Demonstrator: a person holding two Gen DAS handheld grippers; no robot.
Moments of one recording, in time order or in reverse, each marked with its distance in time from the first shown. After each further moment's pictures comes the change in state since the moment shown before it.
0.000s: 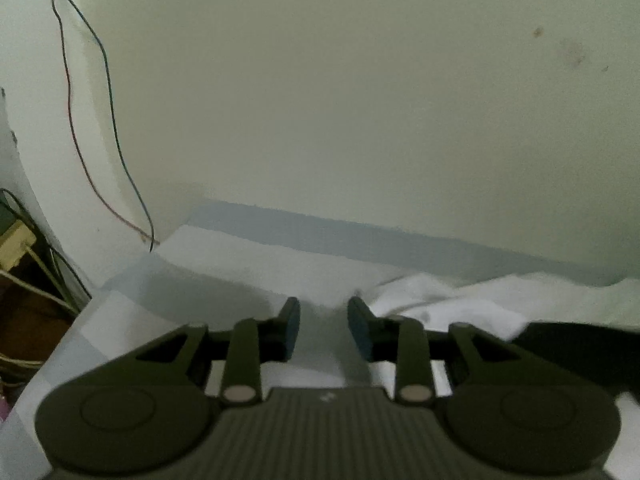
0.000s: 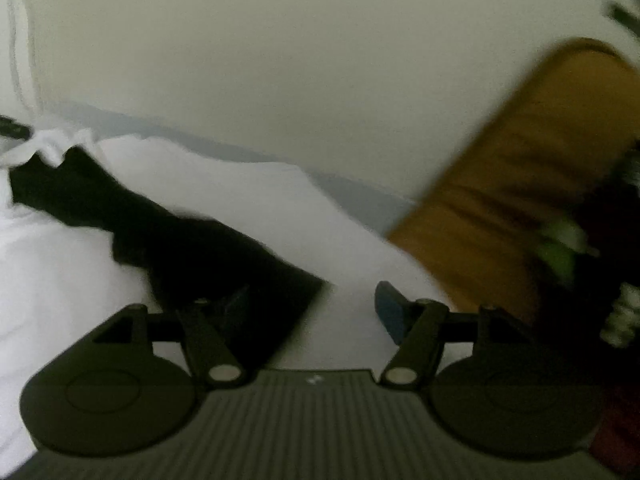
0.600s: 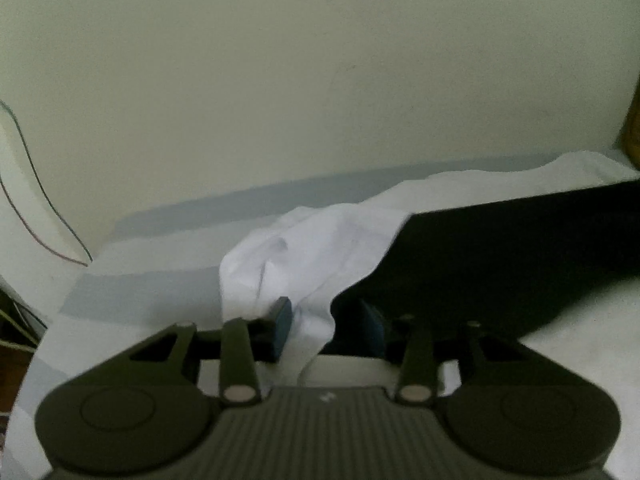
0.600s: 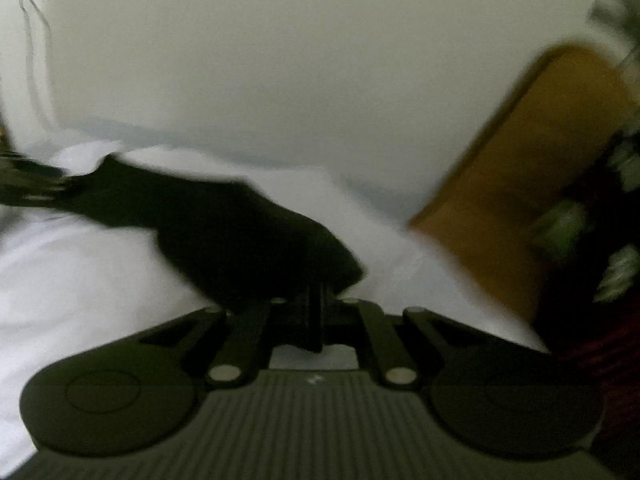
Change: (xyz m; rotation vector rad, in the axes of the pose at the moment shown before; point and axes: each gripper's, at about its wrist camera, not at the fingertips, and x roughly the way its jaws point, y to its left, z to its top) left arm 0.019 -0.069 -0.053 0.285 0.044 -0.060; right arm -0.010 0.014 -0.008 -0.014 -0.065 0.005
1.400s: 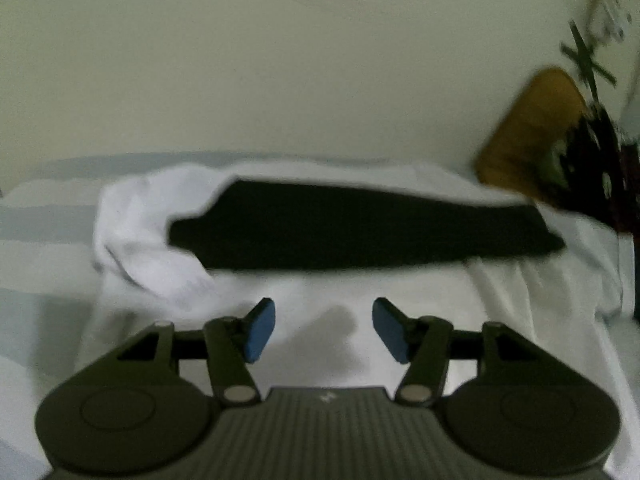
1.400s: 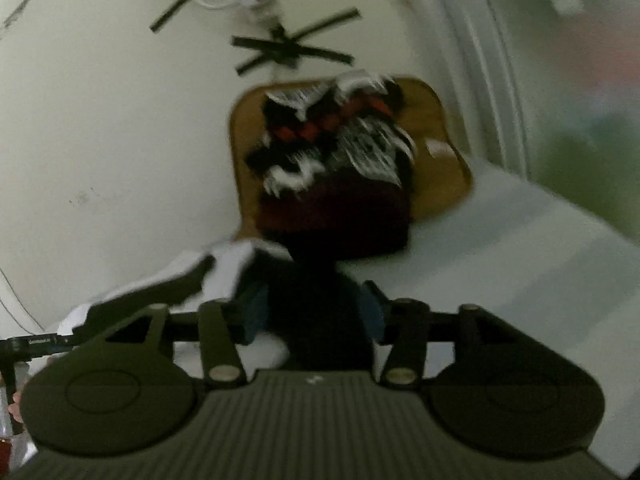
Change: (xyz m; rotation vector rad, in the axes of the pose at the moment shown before) left arm -0.057 -0.056 -0.039 -0.100 -0.014 -0.366; right arm -0.211 -0.098 -0.164 0.709 -0.222 -0.131
